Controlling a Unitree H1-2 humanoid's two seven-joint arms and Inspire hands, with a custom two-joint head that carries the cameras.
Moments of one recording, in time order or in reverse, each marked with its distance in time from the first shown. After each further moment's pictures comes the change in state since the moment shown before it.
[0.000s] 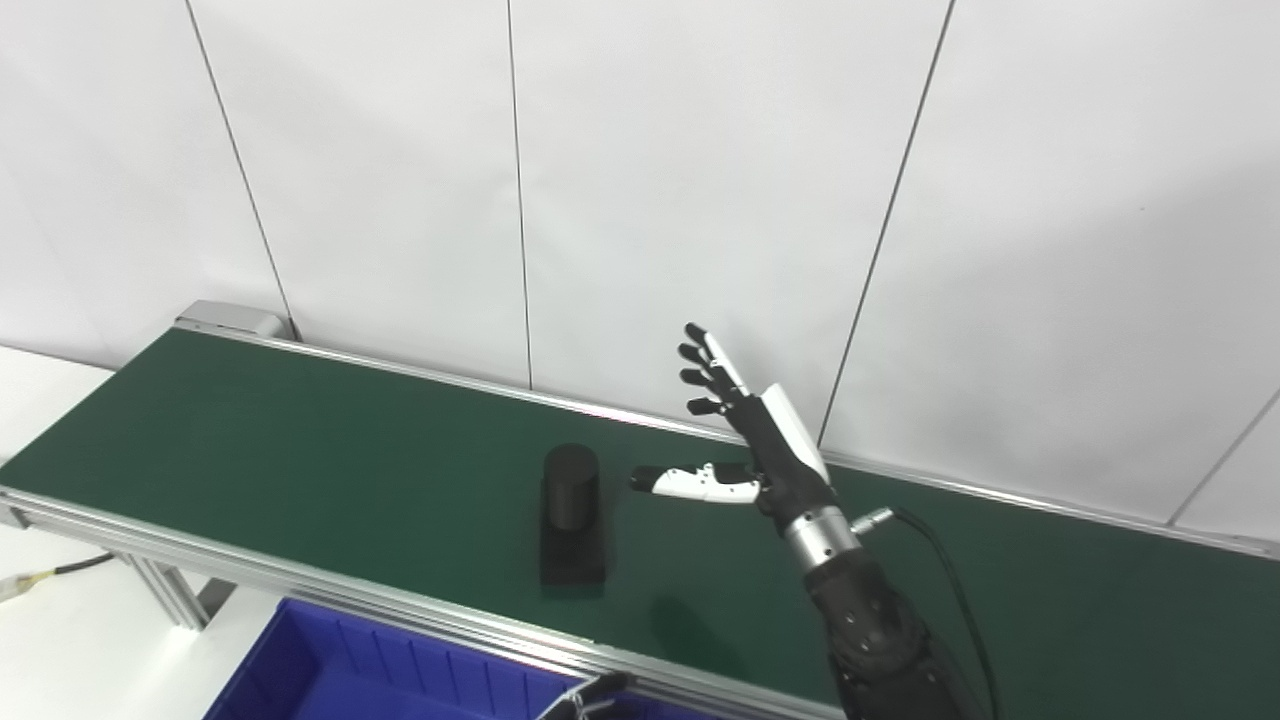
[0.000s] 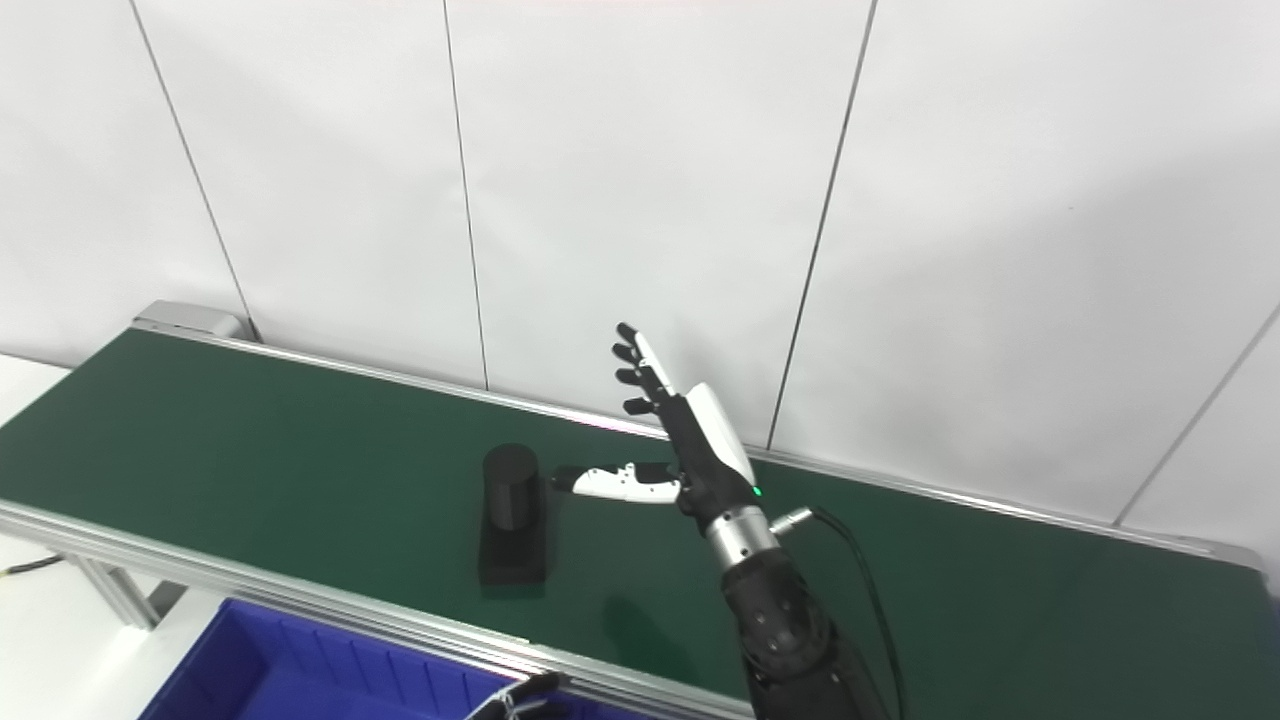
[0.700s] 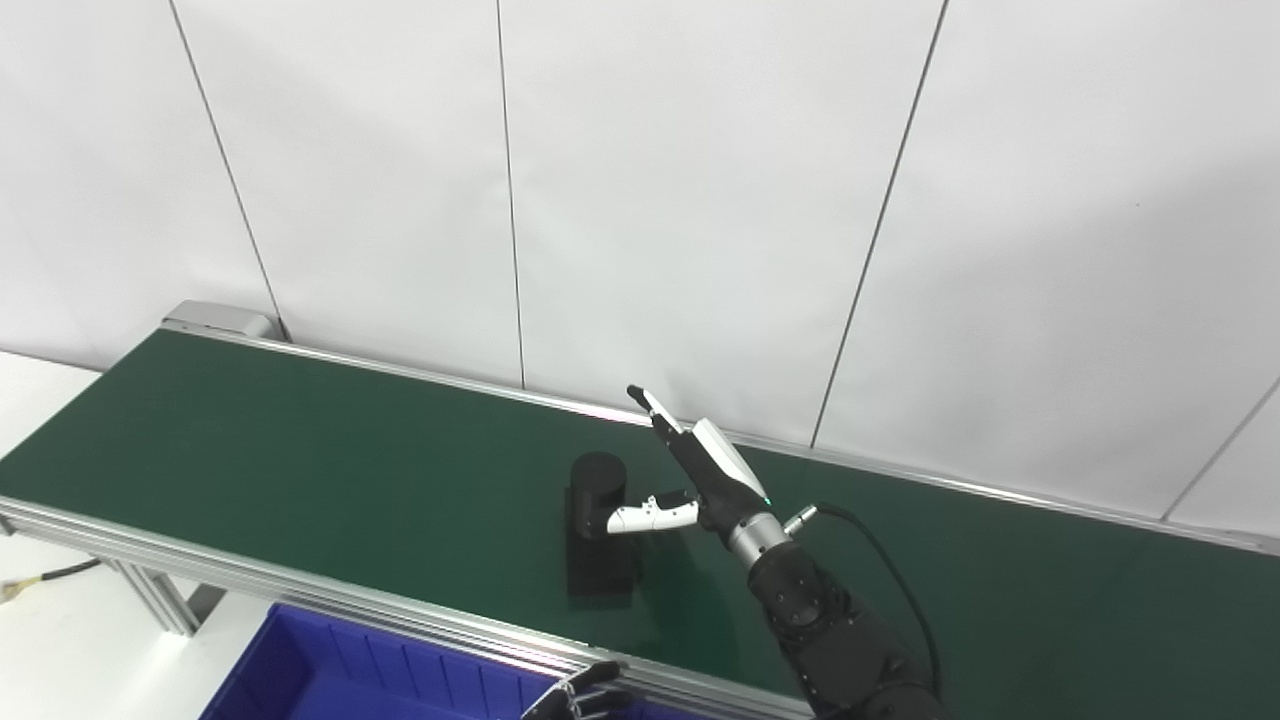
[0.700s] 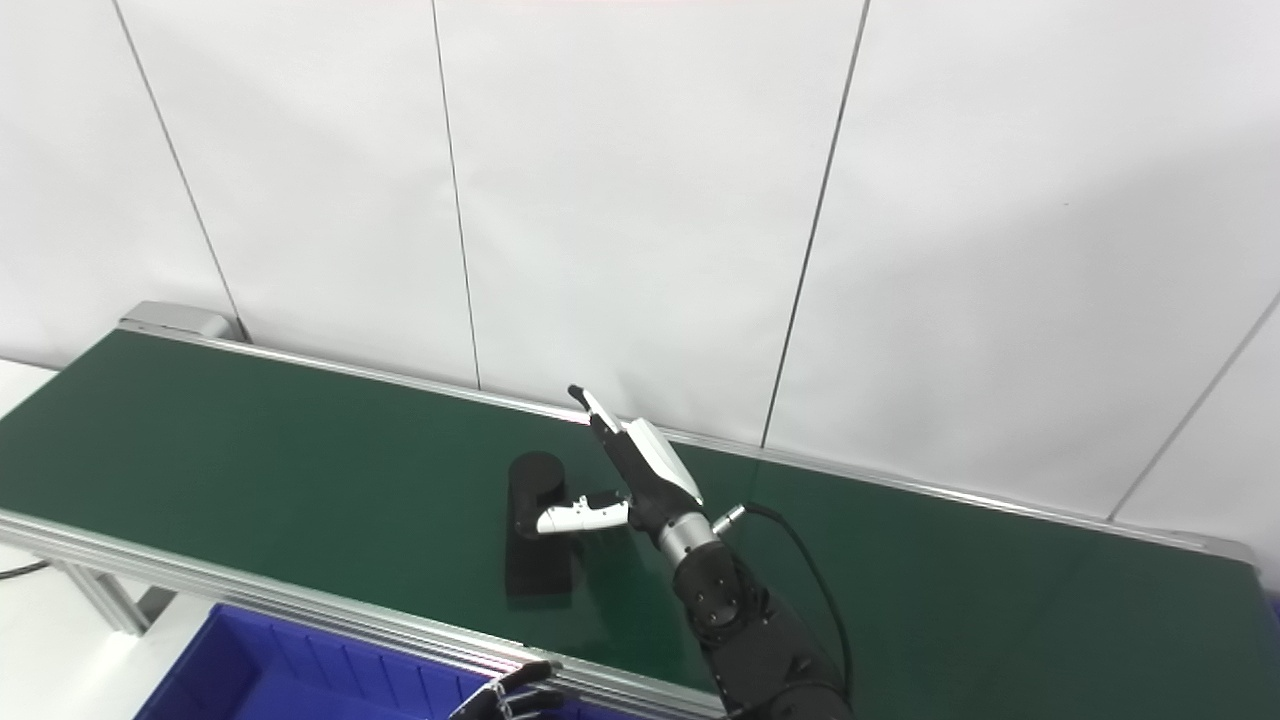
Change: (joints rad) left arm -0.001 0.000 0.002 -0.017 -0.013 0.004 0.002; right arm -0.214 0.056 0.054 0.602 -0.055 -0.166 -0.109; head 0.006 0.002
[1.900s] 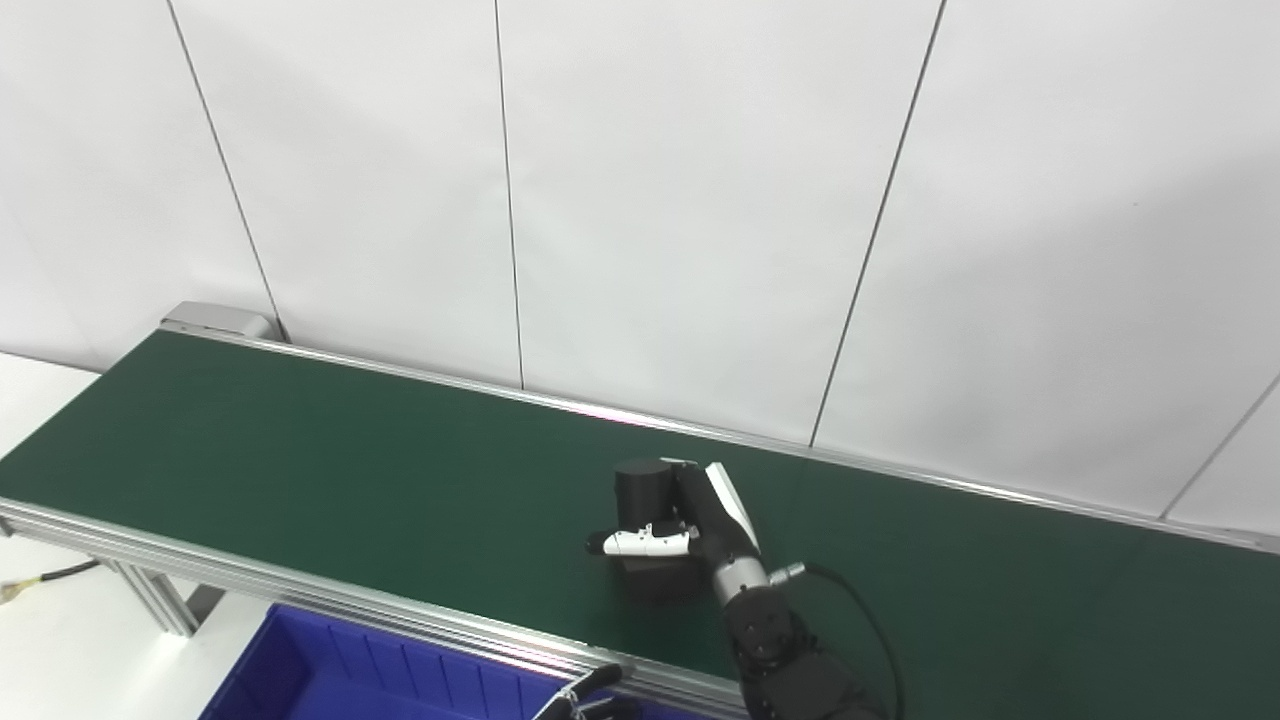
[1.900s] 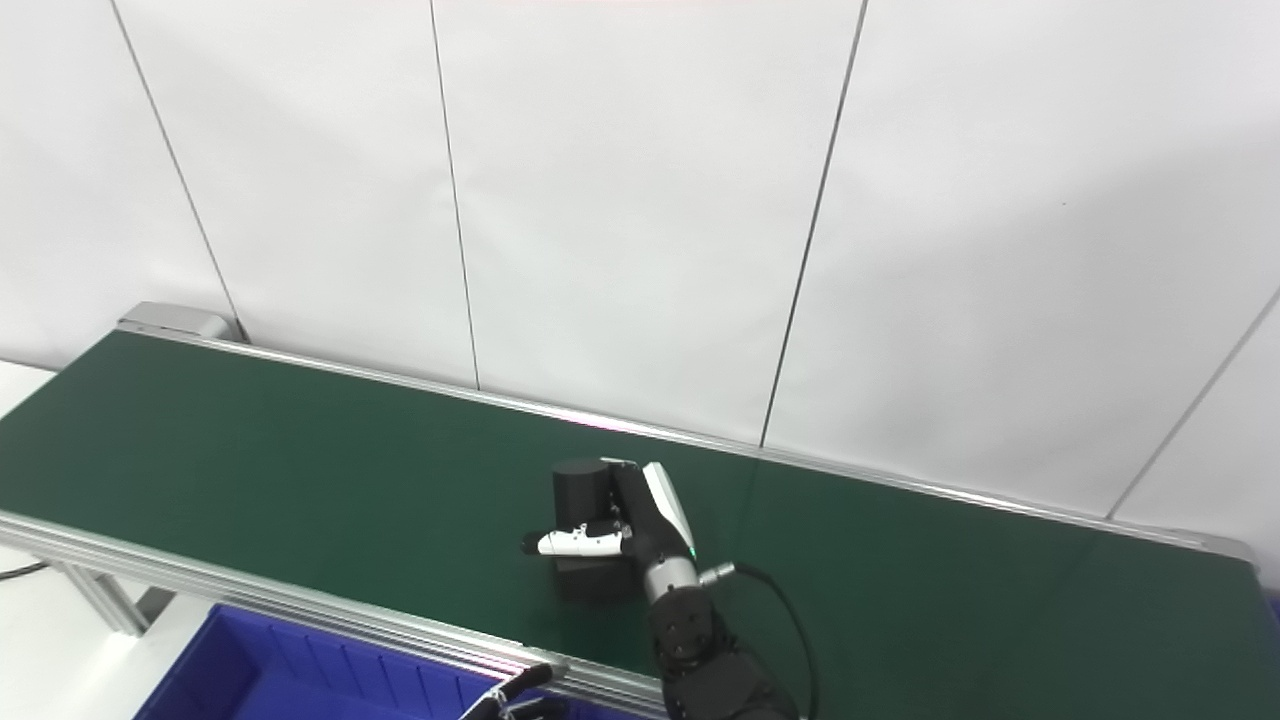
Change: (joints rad) left arm 0.055 -0.029 -0.011 -0.068 0.004 0.000 0.007; right arm 0.012 0.096 -0.116 0.182 0.134 -0.030 -0.138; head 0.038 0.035
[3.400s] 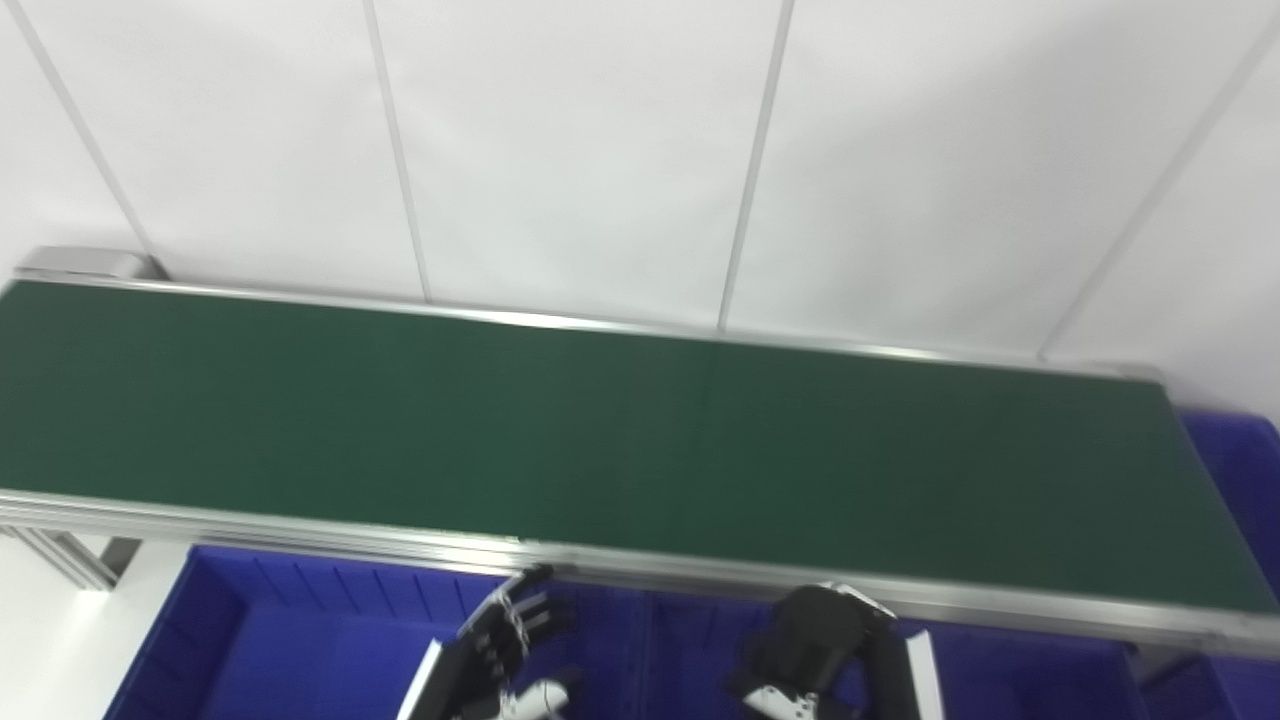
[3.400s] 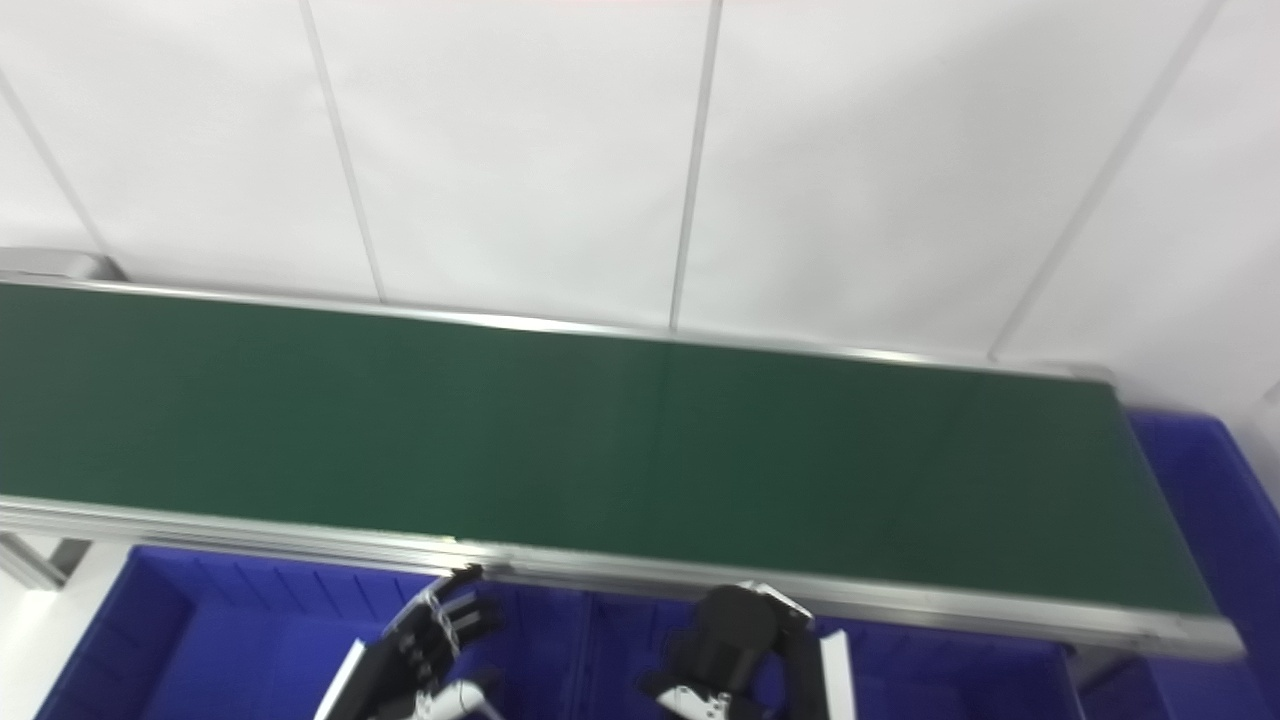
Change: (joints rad) left arm 0.063 0.074 -0.036 -0.204 -0.056 0.167 -0.057; right arm 1.148 -0.231 -0.005 -1.321 -0.024 0.035 -0.107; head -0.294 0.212
